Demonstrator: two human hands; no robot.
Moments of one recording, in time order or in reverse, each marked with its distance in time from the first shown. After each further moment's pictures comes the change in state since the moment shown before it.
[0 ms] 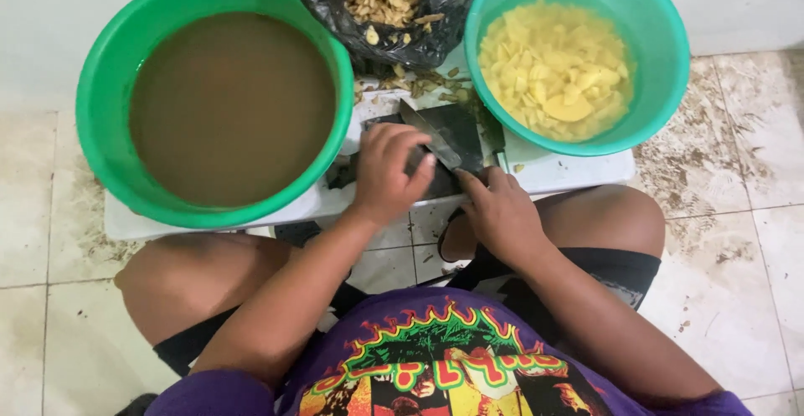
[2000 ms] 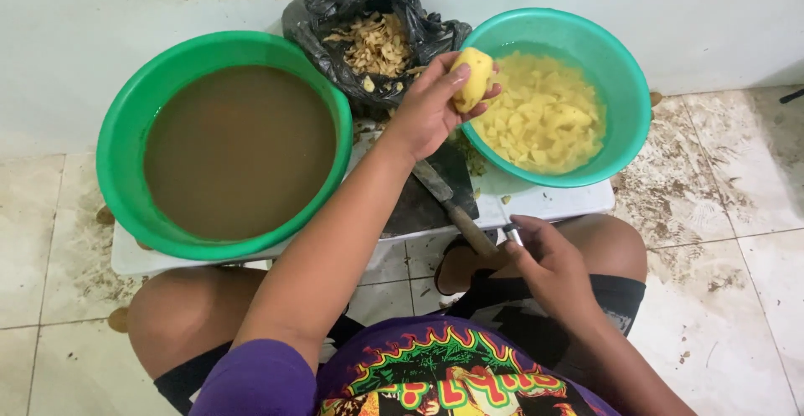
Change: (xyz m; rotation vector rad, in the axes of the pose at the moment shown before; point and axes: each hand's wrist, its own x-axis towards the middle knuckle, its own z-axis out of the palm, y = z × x) left_hand 0.144 -0.009 0.053 -1.470 -0.185 -0.806; right_hand -0.041 0.003 -0.094 0.739 -0.074 0.697
